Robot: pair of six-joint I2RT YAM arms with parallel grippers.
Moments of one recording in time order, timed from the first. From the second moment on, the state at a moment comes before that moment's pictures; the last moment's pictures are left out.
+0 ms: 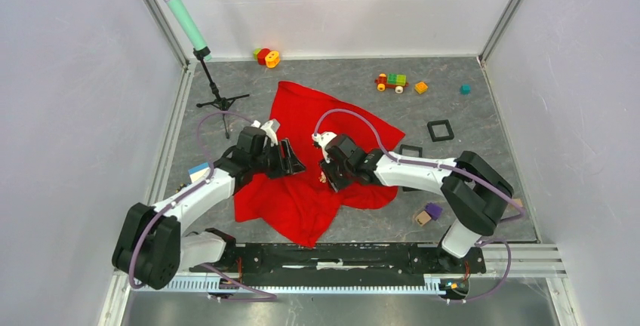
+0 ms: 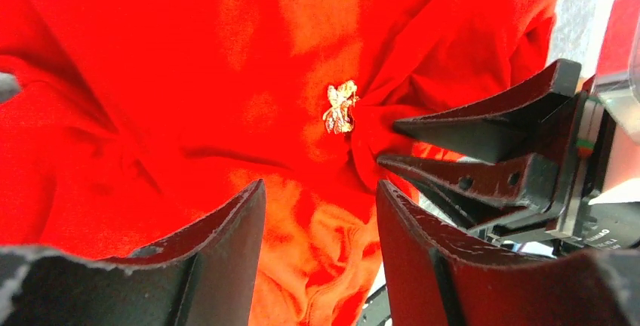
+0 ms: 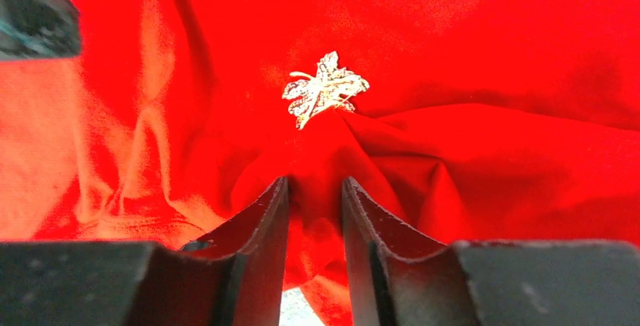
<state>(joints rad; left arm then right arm) -0.41 1.18 0.59 -0.15 0.33 -0.62 0.92 1.66 0.96 -0.24 0.02 0.23</state>
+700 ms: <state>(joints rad) -0.41 1.32 0.59 0.09 0.64 -0.68 0.92 1.40 0.84 -0.06 -0.07 0.15</state>
